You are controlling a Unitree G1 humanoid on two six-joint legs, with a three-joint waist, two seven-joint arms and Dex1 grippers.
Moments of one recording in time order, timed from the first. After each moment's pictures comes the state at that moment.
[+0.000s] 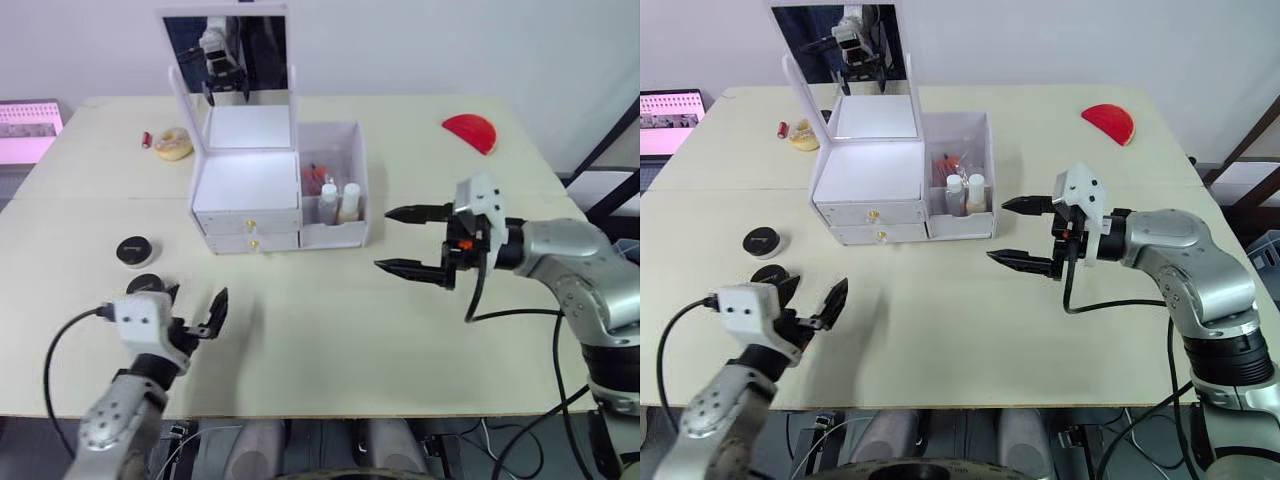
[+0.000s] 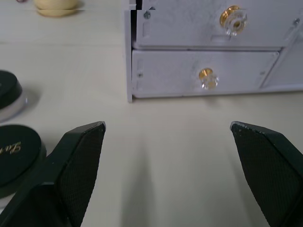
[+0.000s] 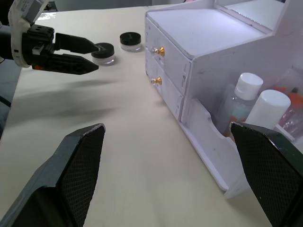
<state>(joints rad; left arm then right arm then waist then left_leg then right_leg) 0.39 0.11 0.18 -0.74 -0.24 0.43 -0.20 -0.44 -0.80 -0.02 -0.30 0.60 0.58 1.05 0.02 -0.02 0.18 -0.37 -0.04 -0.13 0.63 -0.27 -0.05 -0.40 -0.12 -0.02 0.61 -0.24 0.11</state>
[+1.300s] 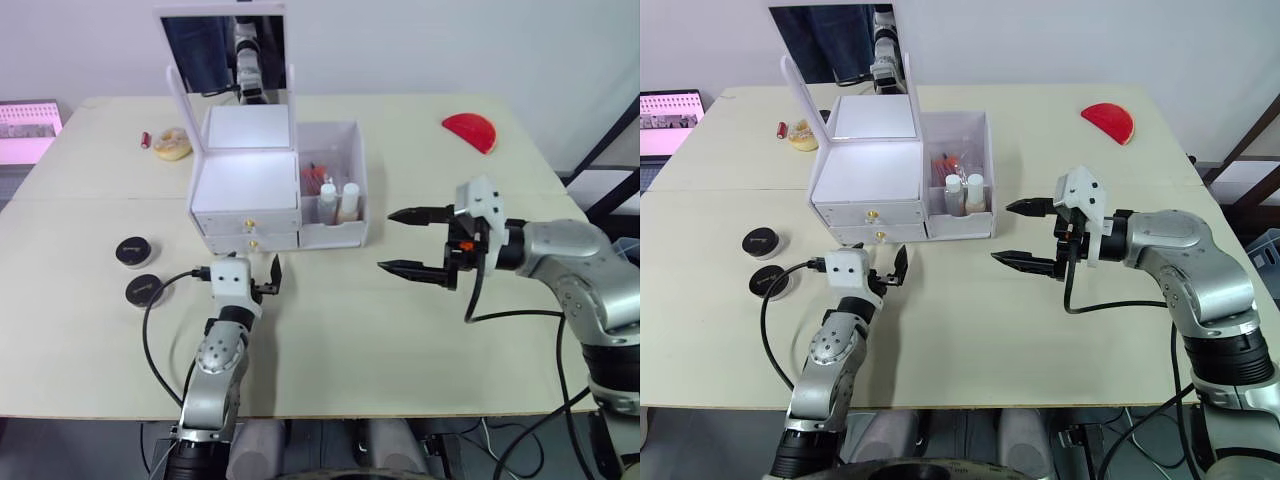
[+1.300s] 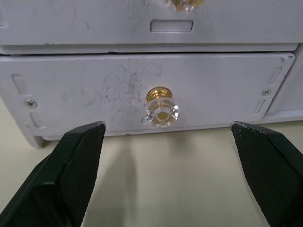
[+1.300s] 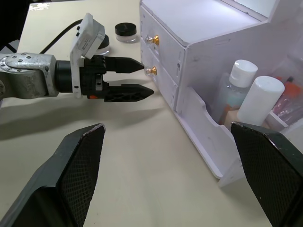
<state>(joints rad) 0.02 -0.02 -0.06 -0.19 -0.01 0.13 -0.04 -0.43 -0.80 -0.03 -0.29 0.57 0.57 1.06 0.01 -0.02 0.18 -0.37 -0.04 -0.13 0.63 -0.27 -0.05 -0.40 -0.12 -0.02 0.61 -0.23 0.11</state>
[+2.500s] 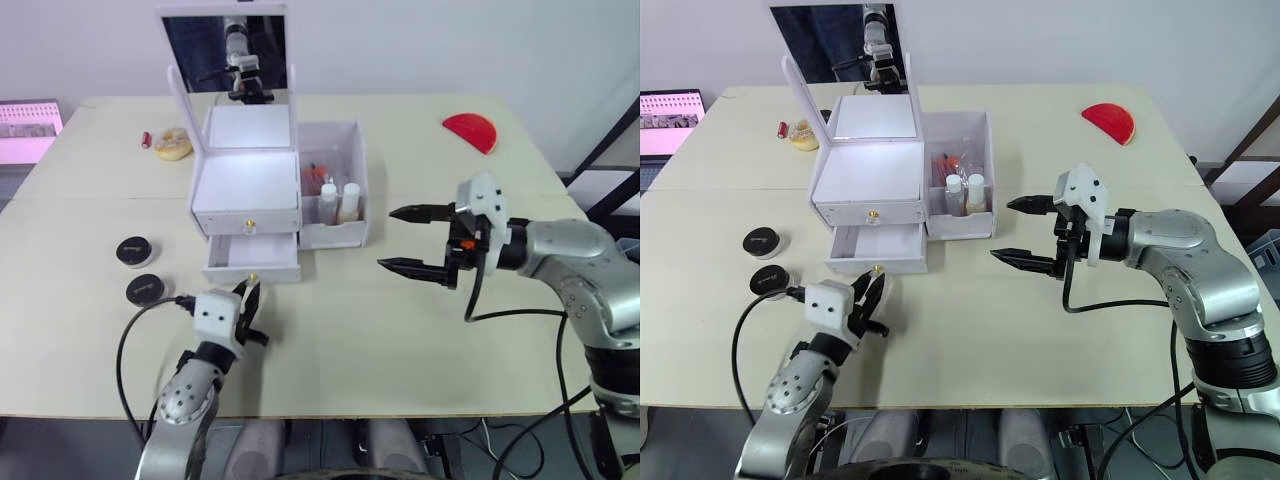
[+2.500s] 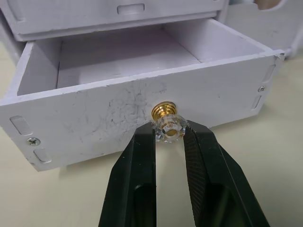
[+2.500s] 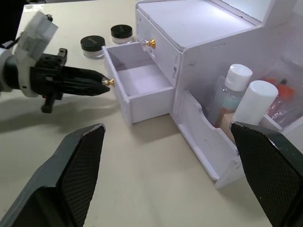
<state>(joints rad) 0.37 0.19 -0.07 -0.49 -0.10 0.14 -0.24 -0.43 -0.80 -0.04 -0.32 0.57 0.60 1.03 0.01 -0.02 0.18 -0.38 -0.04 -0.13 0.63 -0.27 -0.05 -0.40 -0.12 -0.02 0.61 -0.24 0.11</state>
